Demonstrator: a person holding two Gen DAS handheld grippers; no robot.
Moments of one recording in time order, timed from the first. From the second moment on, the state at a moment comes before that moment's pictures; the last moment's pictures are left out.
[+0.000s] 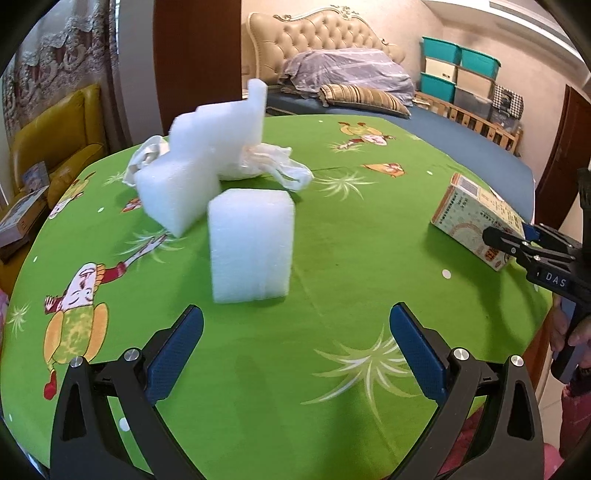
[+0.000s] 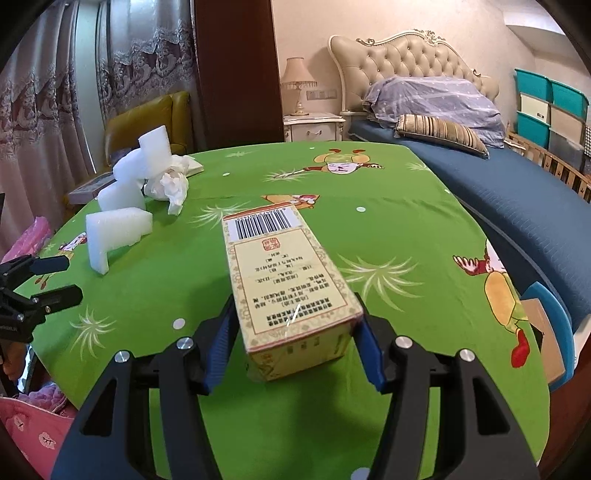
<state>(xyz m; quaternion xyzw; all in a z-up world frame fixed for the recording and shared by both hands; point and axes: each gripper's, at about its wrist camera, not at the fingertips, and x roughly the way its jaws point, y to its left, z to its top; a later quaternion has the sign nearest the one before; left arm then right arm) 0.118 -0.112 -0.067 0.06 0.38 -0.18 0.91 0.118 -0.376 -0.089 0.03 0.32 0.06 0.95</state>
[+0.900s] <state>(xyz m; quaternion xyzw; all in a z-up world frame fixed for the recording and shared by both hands) 0.139 -0.109 -0.064 0.08 0.36 -0.16 0.92 0.102 -0.358 -0.090 0.02 0.30 0.09 0.95</state>
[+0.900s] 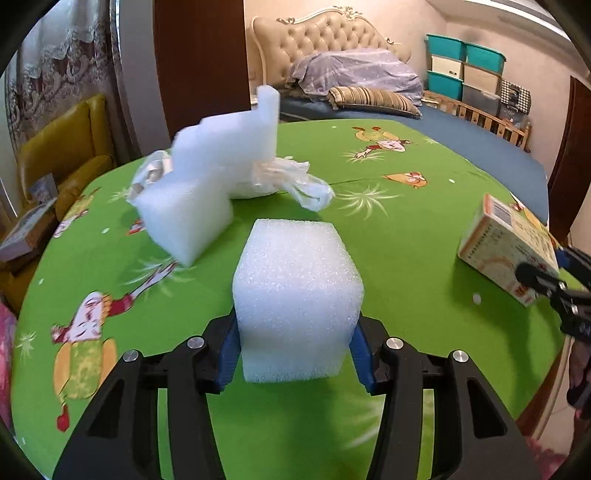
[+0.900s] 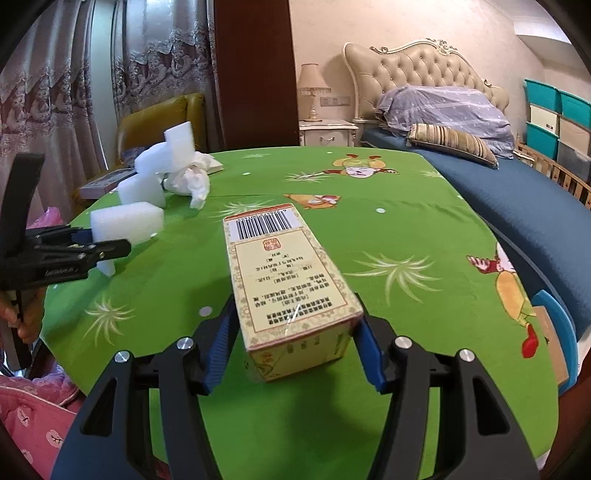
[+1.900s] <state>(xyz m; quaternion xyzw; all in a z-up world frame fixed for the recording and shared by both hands) 0.065 0.033 -0.046 0.02 0.31 -0.04 0.95 0.089 -0.198 -0.071 -0.10 0.28 0.24 0.92</state>
